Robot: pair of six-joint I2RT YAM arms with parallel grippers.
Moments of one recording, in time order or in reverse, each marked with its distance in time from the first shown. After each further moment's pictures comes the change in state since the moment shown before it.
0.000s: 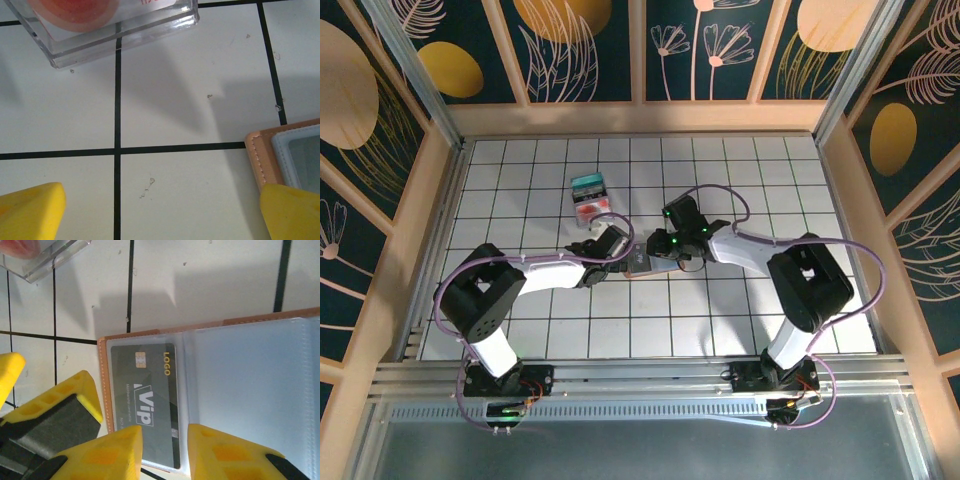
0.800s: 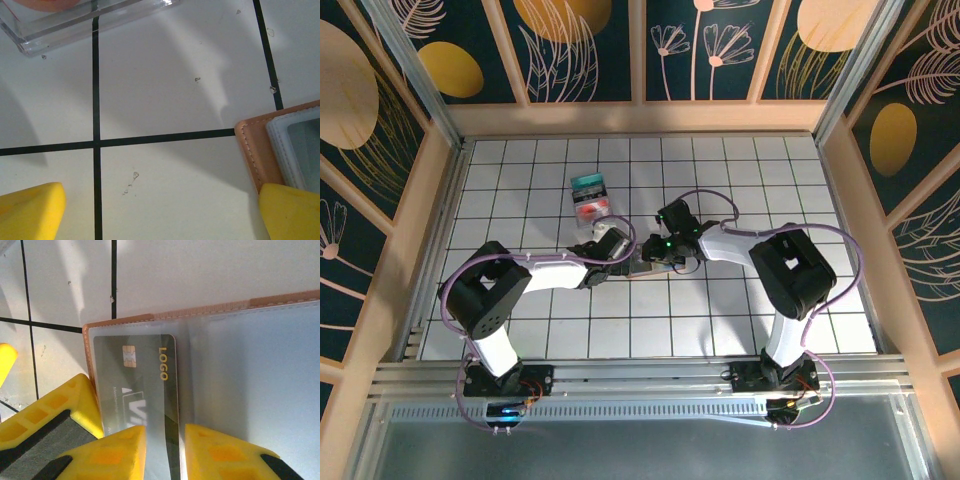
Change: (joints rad) left arm 0.000 0.032 -0.008 0.026 0.041 0.016; right arm 0.009 0.110 0.023 0.031 -0.067 -0.001
